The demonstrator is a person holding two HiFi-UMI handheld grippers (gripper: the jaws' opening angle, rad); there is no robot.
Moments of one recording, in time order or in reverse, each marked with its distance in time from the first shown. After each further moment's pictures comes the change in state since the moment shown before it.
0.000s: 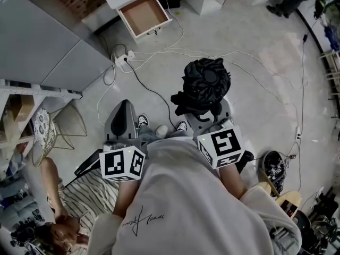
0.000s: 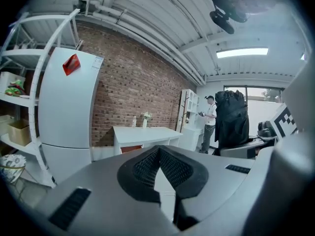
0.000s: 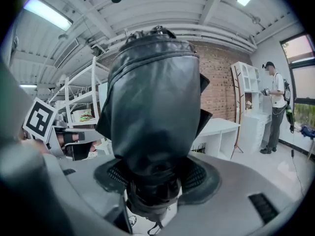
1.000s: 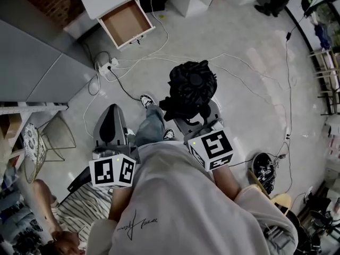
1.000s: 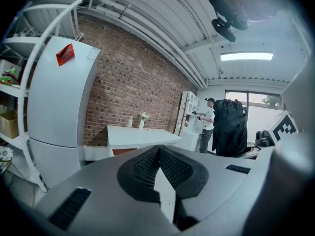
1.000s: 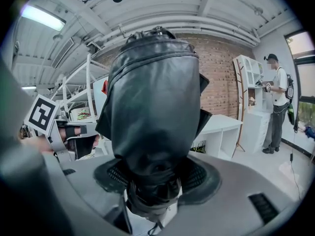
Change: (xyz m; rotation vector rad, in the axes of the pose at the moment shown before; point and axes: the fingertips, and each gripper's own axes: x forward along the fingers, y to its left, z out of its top) left arm 0.084 -0.017 0.019 -0.047 -0.014 -0.033; right arm 0.048 -0.064 0.011 0.010 0.050 0.032
